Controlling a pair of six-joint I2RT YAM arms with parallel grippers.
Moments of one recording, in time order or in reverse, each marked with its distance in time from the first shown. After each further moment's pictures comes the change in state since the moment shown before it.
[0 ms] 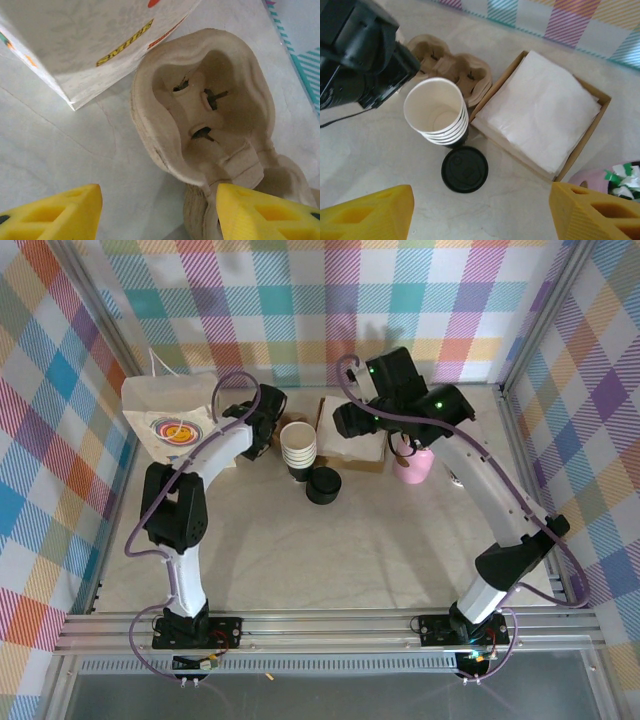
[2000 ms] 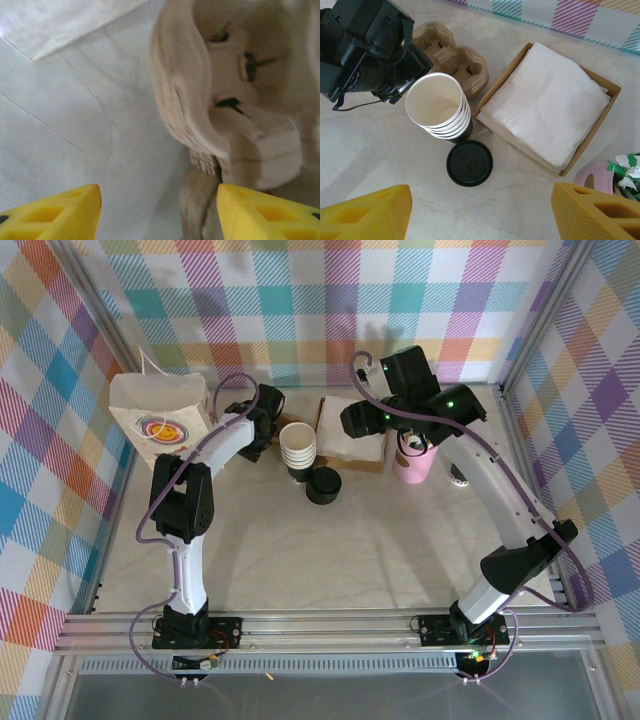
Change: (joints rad) left arm 0.031 0.089 0.056 -0.013 0.109 0.013; right arm -0.058 -0.032 -0.040 0.003 -0.093 0.000
